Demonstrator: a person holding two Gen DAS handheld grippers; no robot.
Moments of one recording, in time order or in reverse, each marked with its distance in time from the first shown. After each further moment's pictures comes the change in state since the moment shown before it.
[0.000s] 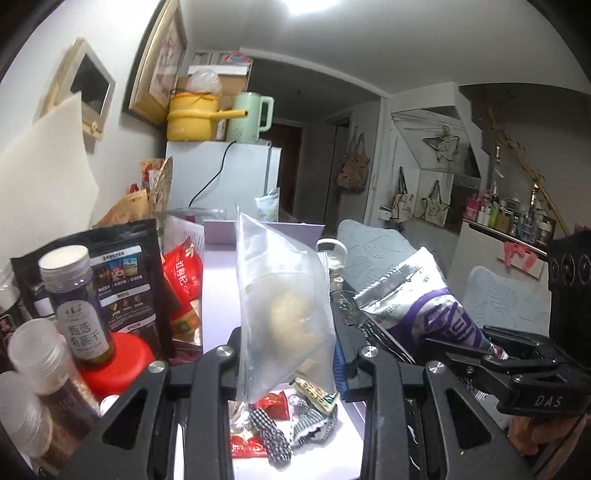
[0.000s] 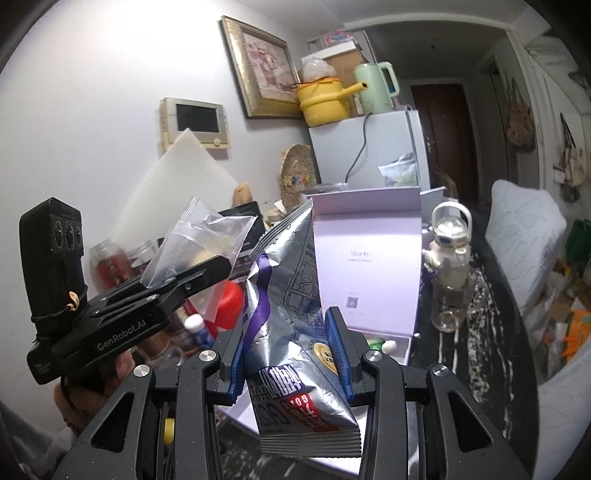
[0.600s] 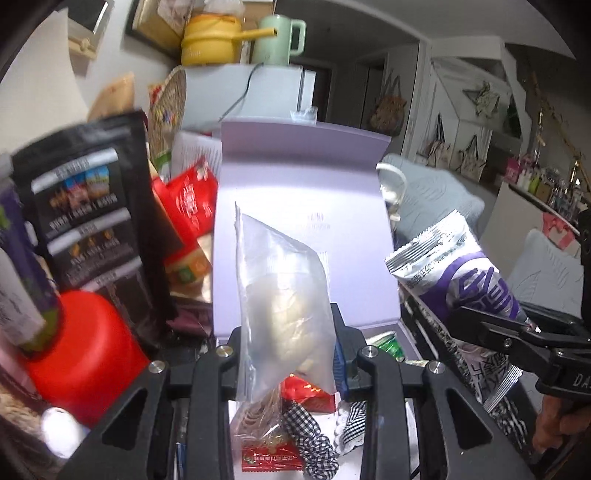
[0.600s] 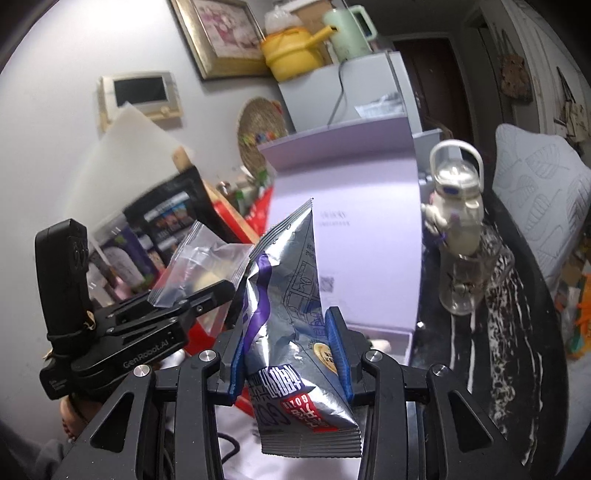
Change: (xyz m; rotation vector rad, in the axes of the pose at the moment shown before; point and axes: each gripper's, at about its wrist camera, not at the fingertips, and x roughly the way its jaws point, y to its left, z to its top) left arm 0.119 0.035 -0.046 -0.030 0.253 0.103; right arm 0.101 -0.063 -0.004 0.091 0.153 -0.019
